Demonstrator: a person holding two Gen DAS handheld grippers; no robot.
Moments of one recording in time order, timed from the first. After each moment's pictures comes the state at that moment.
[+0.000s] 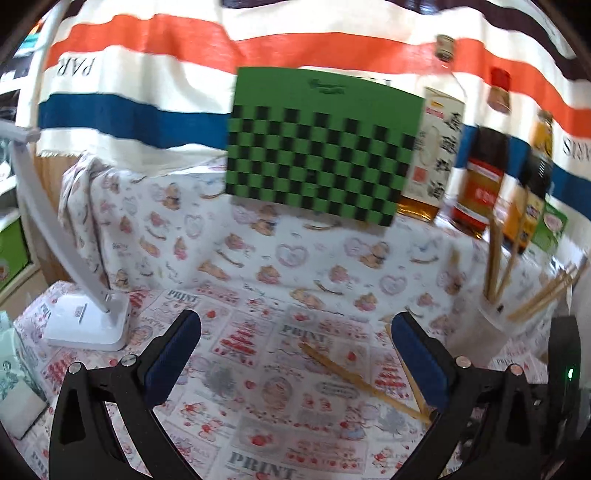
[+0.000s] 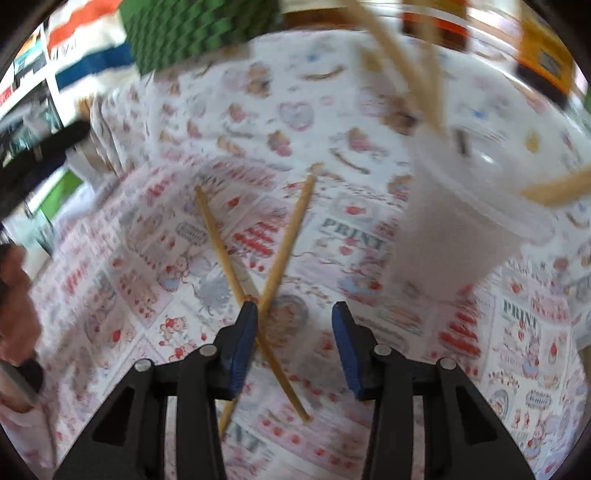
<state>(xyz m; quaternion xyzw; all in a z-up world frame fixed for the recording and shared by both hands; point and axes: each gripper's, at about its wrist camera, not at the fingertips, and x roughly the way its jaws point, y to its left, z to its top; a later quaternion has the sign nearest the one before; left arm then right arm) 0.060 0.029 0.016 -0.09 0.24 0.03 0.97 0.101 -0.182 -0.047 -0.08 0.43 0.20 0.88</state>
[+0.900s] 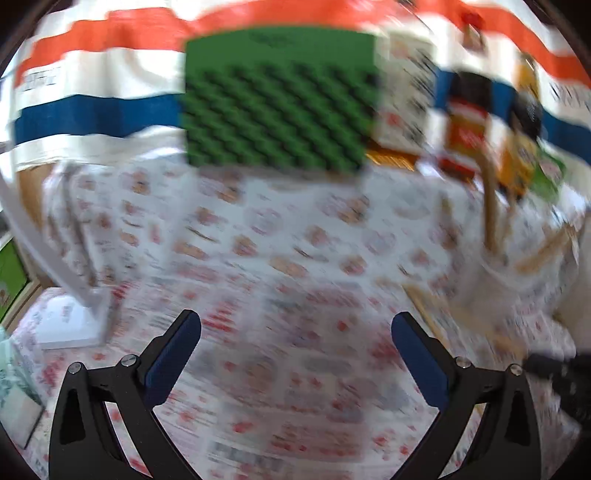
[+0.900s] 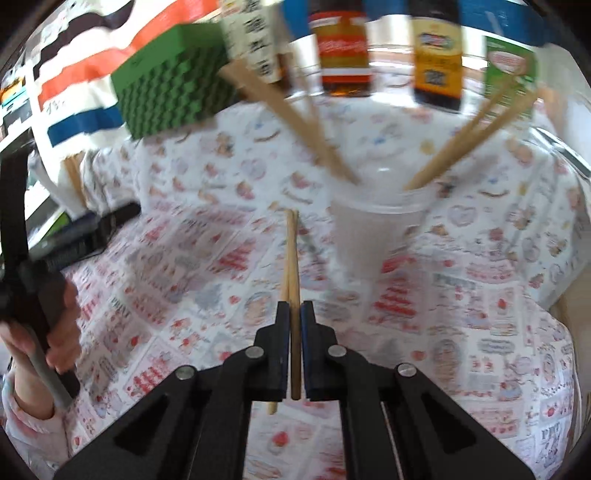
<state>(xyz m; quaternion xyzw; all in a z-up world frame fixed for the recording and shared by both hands) 0.070 -0.018 -0.017 -0.02 0.29 -0.01 0.96 0.051 -0.256 -0.014 -0.01 0.37 0.12 0.92</state>
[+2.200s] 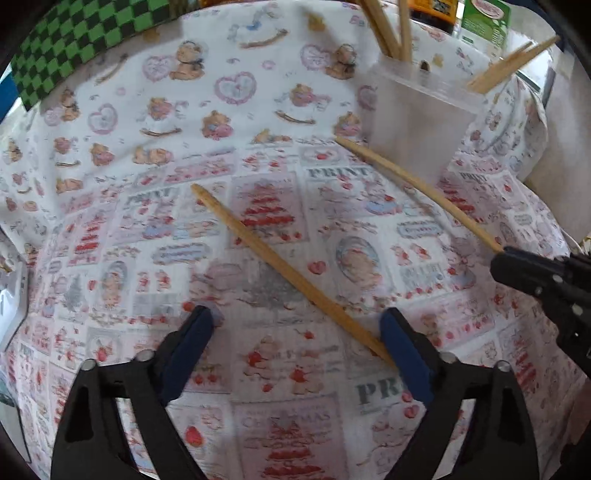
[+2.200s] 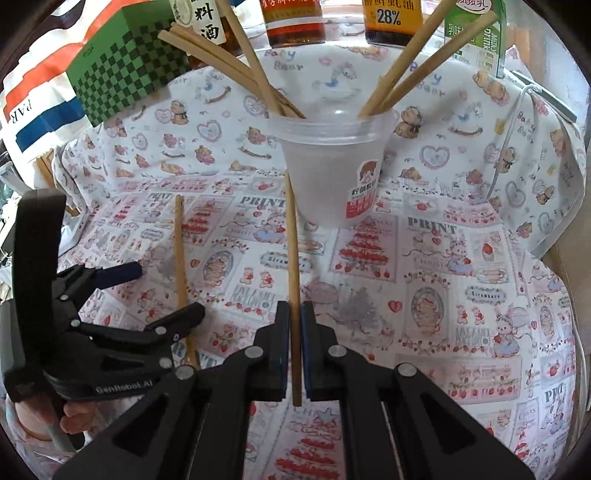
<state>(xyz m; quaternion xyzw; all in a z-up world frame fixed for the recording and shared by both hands) 0.083 -0.102 -0.075 0.07 0.47 -0.10 0.87 0.050 -0.267 -0.037 0.02 0.44 0.10 0.89</state>
